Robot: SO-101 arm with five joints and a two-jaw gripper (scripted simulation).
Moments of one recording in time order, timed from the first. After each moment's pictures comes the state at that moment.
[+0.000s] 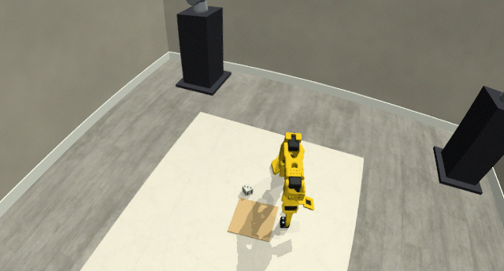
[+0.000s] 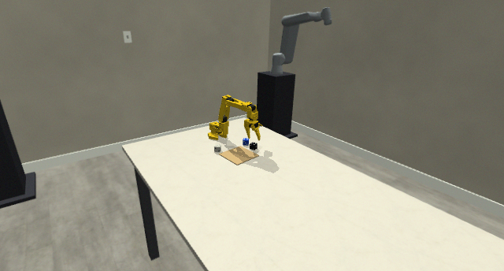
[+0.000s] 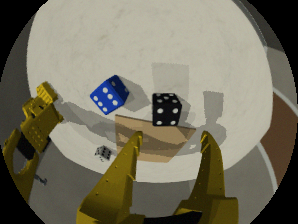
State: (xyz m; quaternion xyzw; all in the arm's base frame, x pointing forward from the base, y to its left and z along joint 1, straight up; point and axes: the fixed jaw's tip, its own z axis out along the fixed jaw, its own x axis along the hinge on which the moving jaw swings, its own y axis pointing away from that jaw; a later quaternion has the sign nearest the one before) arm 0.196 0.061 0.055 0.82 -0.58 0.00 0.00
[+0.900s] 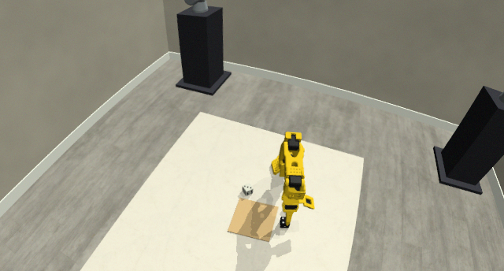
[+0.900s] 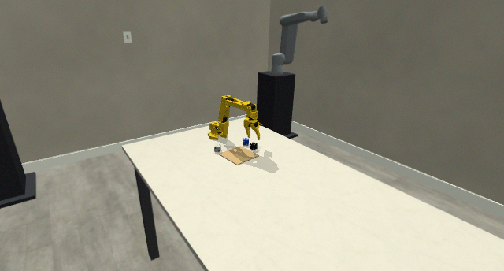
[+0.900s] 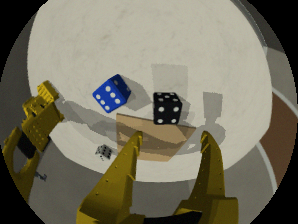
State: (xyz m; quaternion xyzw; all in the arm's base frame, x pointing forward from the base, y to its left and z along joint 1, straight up) arm 0.195 0.061 0.058 0.82 -0.58 0.00 0.00
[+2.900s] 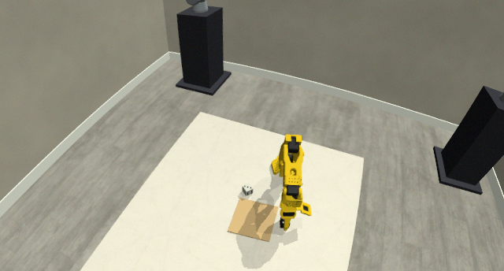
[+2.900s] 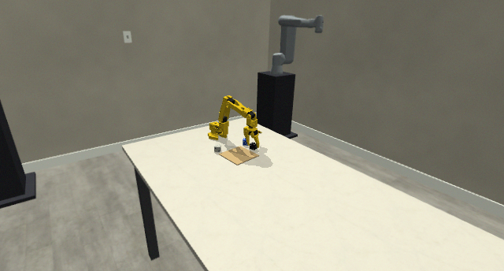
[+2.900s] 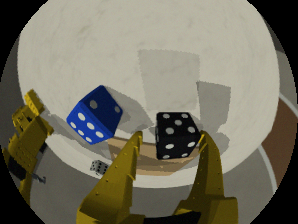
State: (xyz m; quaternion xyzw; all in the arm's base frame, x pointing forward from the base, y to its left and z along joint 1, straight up) arm 0.194 0.061 0.014 0.82 -0.58 0.00 0.00
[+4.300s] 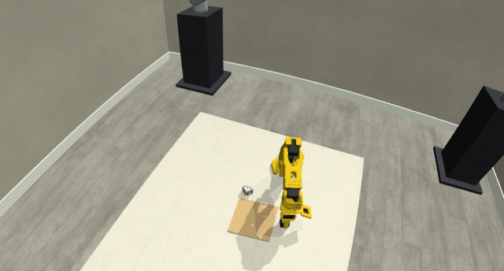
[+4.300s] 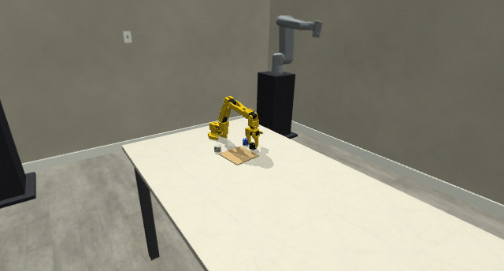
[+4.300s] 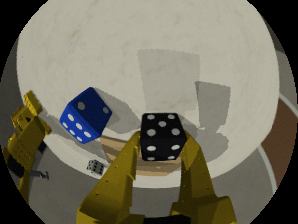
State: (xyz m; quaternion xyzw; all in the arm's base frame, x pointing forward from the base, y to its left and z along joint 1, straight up) arm 0.203 0.064 0.013 0.82 -0.57 0.00 0.00
